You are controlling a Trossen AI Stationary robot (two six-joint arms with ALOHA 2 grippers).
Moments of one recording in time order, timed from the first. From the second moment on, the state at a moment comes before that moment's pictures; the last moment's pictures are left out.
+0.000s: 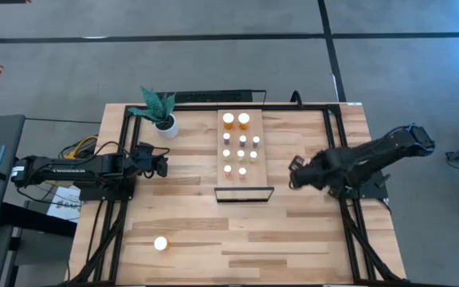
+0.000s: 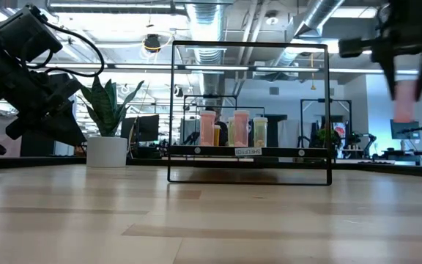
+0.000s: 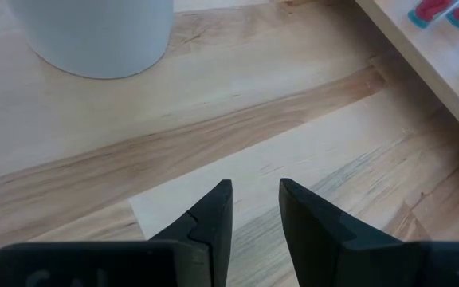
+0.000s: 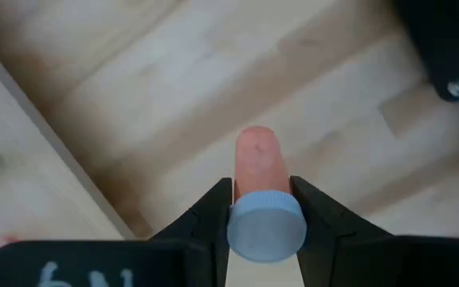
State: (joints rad) left arm 0.12 0.48 0.16 -0.47 -0.45 -0.88; right arm 0.23 1.23 0.99 -1.29 0.15 2.40
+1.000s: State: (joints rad) left arm 0.12 0.48 0.16 -0.46 -0.45 -0.88; right arm -0.12 1.72 1.41 -1.16 0.07 1.60
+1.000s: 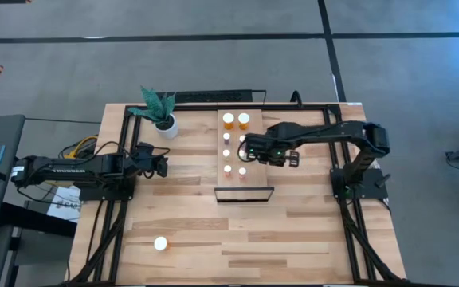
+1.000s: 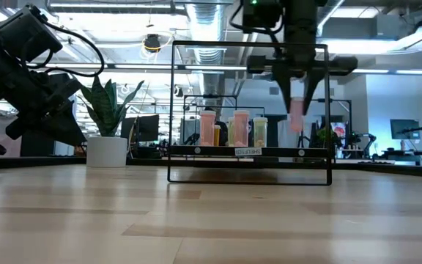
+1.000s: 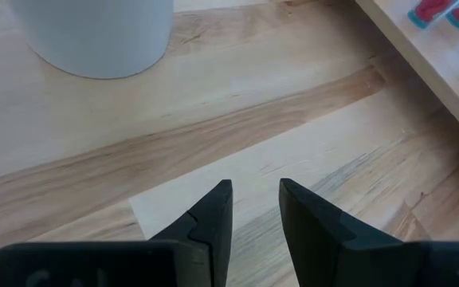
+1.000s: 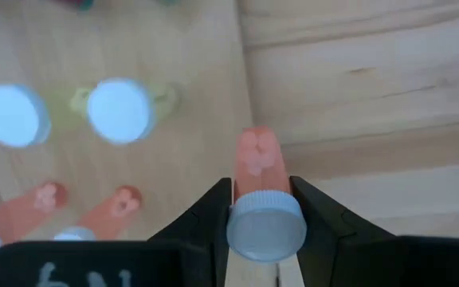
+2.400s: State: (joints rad) left arm 0.12 0.48 0.16 -0.47 -0.45 -0.88; right arm -0.03 1.79 1.43 -1.04 0.03 1.57
